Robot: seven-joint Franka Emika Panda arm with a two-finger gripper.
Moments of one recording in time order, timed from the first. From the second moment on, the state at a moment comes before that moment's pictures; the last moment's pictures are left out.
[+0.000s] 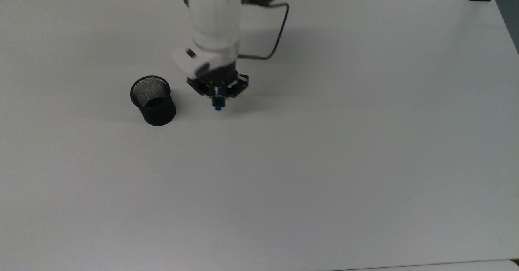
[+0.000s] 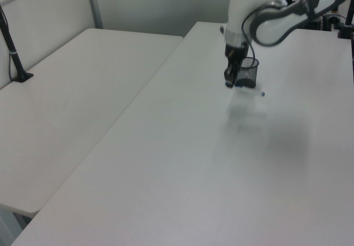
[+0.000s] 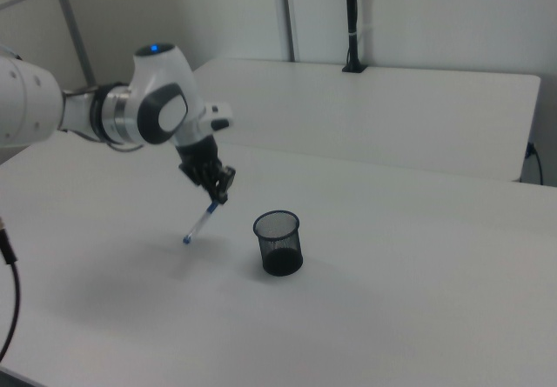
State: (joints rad) arm -0.07 0.25 0.13 -1.86 -0.12 2.26 0.15
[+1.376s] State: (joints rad) arm -0.32 0.03 0.12 -2.18 -0.05 3.04 -0.02
